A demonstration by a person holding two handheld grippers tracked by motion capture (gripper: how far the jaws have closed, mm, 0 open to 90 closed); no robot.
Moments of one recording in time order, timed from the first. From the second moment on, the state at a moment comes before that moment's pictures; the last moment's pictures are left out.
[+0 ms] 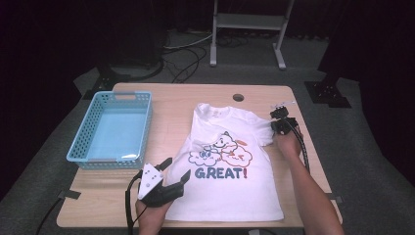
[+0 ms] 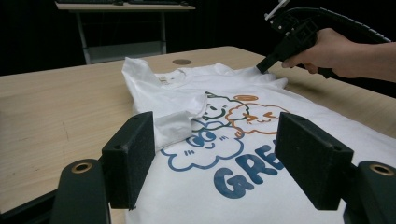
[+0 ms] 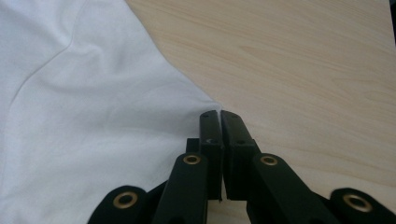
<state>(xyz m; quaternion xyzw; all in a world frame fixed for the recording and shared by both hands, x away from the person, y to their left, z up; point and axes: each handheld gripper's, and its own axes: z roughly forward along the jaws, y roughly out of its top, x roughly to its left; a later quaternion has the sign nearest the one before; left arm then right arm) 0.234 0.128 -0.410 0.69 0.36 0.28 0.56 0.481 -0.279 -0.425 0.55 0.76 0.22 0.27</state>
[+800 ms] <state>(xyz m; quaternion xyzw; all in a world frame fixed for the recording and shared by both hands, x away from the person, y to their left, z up) 0.227 0.120 -0.403 0.69 0.34 0.28 0.57 0.445 -0.258 -0.392 0.52 0.77 0.29 0.23</state>
